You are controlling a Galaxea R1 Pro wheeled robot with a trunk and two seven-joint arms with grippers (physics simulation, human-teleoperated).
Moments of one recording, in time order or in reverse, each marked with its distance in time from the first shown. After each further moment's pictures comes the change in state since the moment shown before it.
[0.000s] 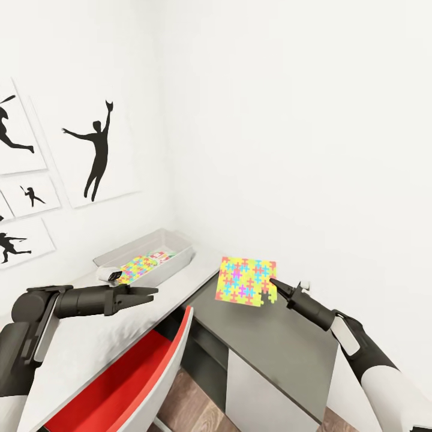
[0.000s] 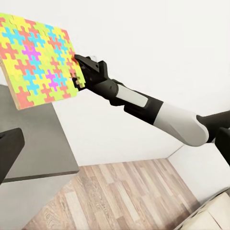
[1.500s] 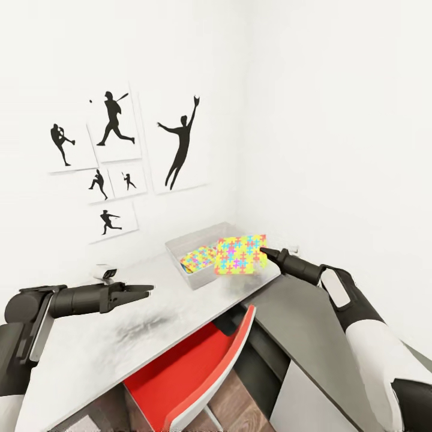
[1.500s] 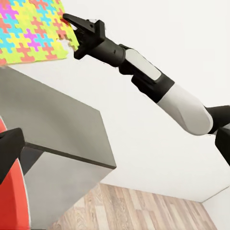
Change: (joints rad) left arm 0.000 0.001 0.041 0.002 -0.006 0.000 0.000; right arm -0.197 0.043 0.003 -0.121 -0.017 0.190 -0.454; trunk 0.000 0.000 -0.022
